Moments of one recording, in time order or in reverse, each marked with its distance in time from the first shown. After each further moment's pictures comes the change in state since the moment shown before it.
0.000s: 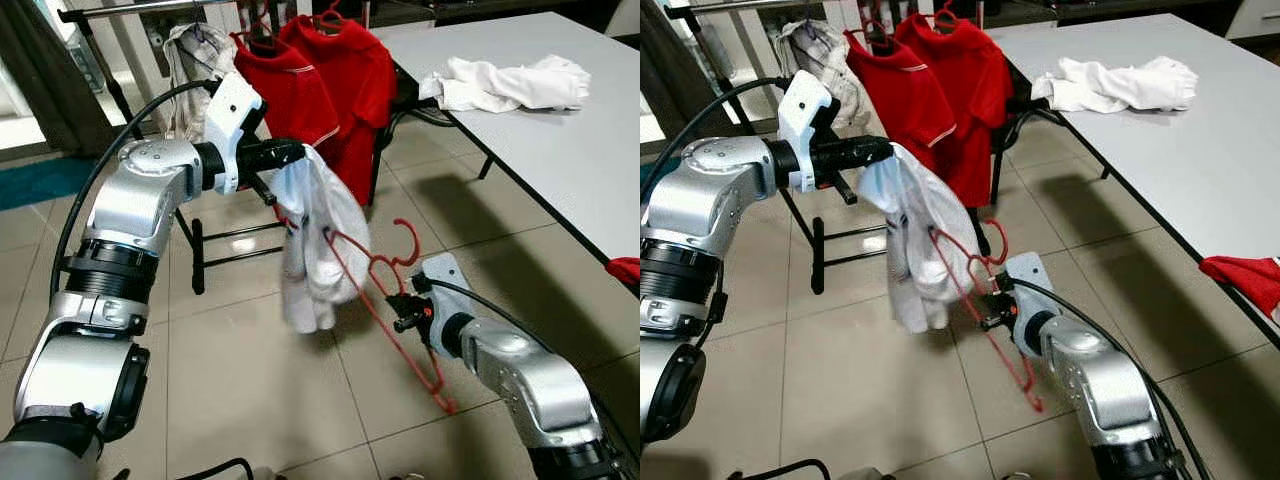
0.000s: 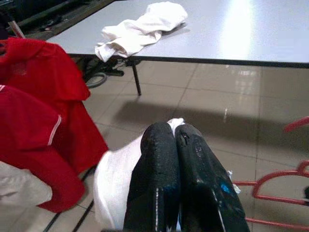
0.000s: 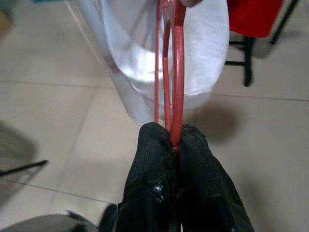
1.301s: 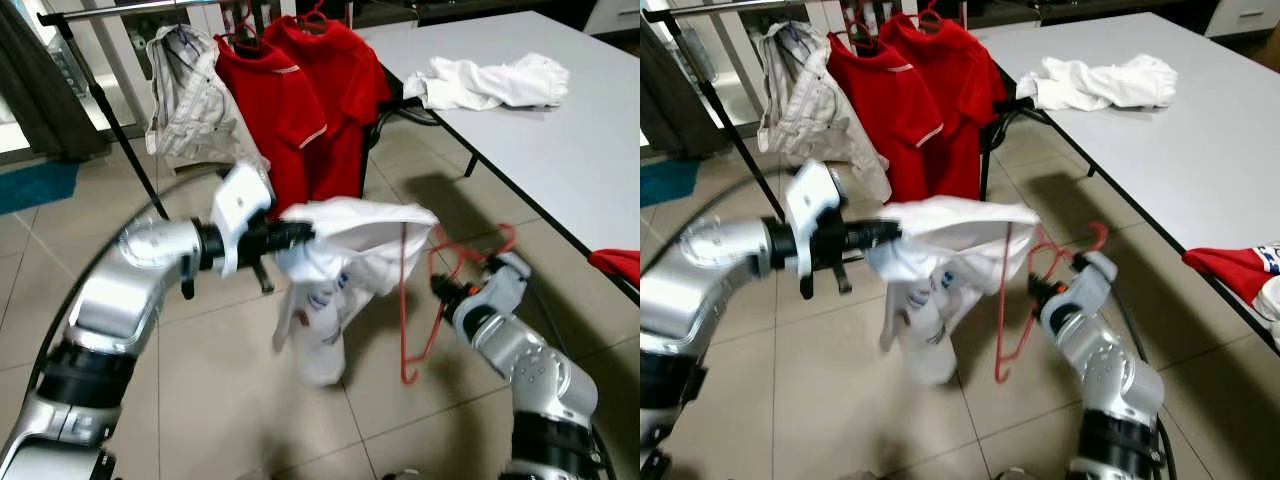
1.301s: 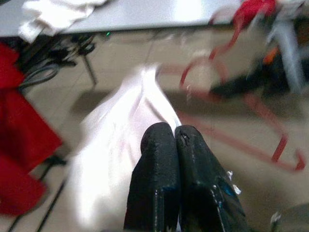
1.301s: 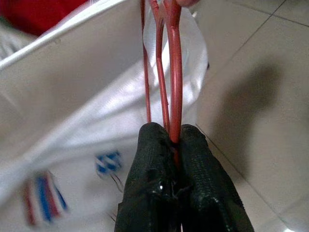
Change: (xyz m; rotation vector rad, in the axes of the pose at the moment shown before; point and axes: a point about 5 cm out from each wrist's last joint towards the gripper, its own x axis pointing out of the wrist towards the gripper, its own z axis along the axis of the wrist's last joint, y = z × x) left arm -0.028 -0.068 -0.060 0.045 0.099 -0.146; right arm 0.011 -0.049 0.002 0.828 -0.253 -0.292
